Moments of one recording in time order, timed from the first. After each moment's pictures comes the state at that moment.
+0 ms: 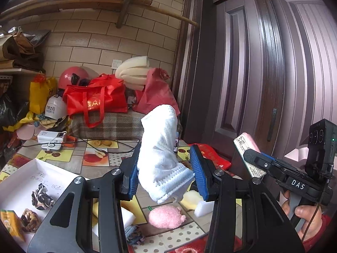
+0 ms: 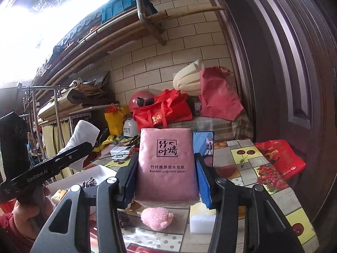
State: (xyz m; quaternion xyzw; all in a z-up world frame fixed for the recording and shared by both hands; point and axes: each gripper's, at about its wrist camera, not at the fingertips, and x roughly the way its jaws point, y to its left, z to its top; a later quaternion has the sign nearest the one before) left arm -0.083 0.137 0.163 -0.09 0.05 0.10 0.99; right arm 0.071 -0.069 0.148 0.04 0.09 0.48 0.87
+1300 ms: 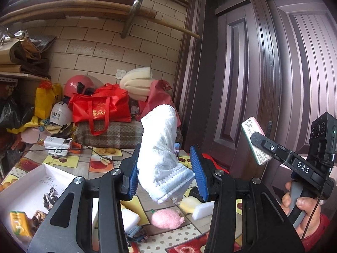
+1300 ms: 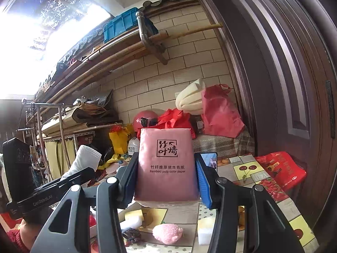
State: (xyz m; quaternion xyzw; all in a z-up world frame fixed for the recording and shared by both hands) left arm -0.134 0.143 0.188 -0.09 0.01 0.12 0.99; right arm 0.037 -0.080 0.188 0.07 0.03 0.49 0.87
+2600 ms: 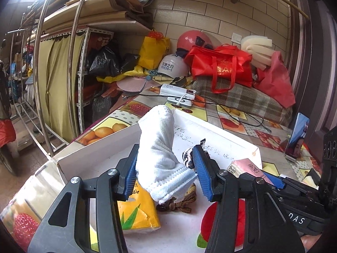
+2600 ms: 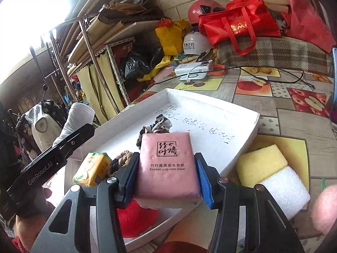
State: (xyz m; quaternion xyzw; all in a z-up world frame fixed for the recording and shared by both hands) left arm -0.185 0.321 0.055 -0.19 0.14 0.42 0.88; right arm -0.003 0.200 0.048 -0.08 0.29 0.62 0.72
